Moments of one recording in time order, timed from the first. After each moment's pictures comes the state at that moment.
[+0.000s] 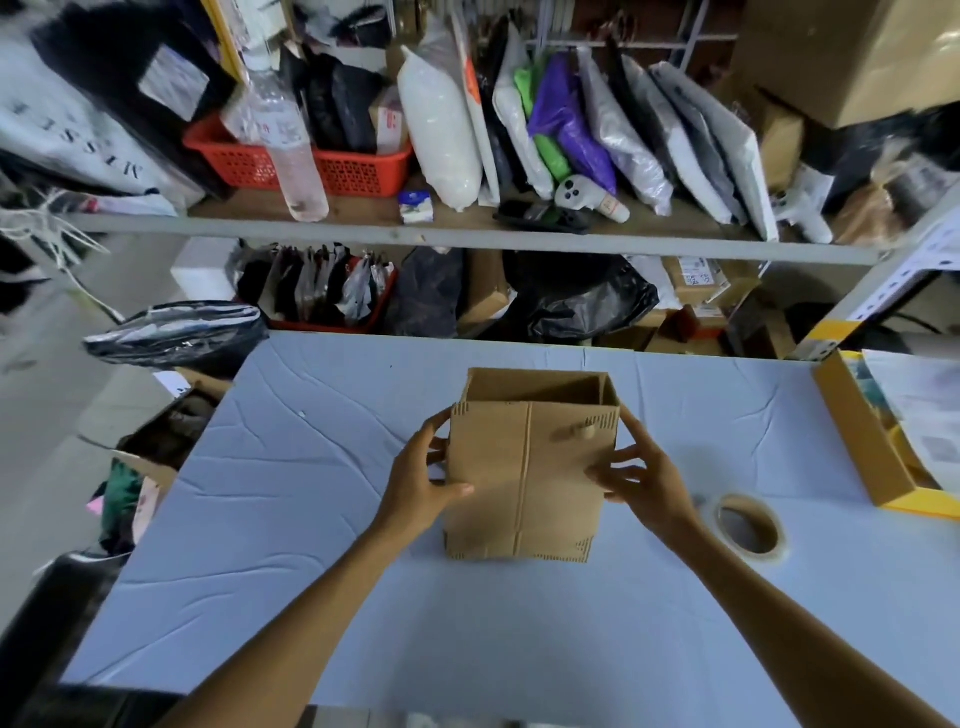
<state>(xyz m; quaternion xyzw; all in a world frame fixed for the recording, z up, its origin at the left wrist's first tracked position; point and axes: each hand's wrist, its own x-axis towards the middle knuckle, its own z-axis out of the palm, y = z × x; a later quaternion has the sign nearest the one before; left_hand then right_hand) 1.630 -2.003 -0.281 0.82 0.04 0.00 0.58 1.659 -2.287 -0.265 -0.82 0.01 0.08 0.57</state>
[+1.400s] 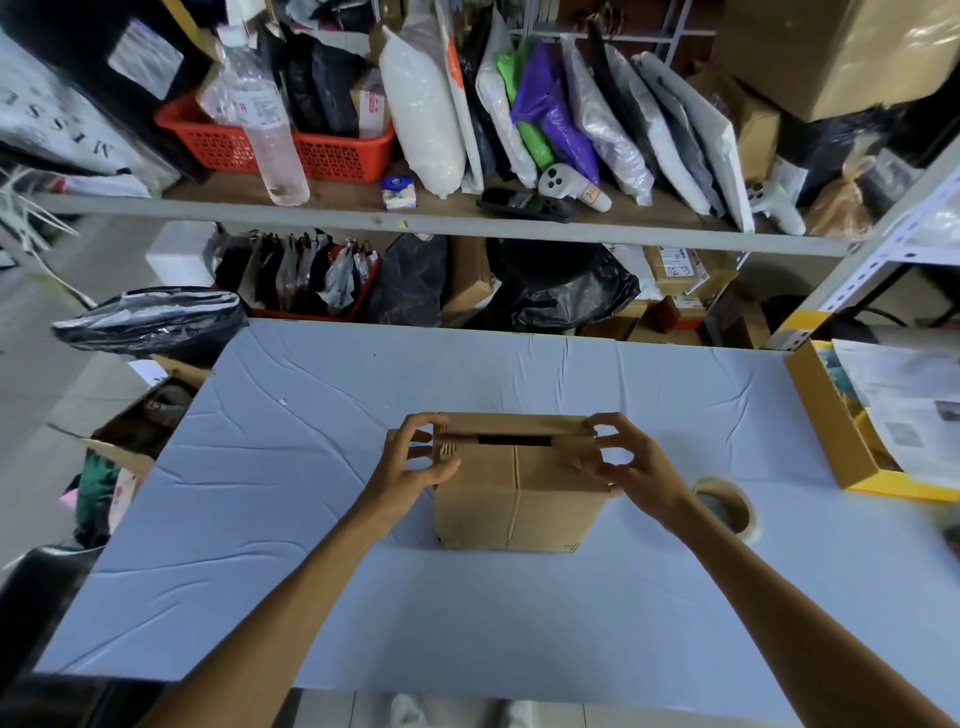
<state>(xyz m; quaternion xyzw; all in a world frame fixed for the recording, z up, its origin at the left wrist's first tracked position) 1.617 -2.006 -0.270 0.76 0.06 -0.07 0.65 1.655 -2.307 -0.255 -0.82 -0.02 0.15 0.55</state>
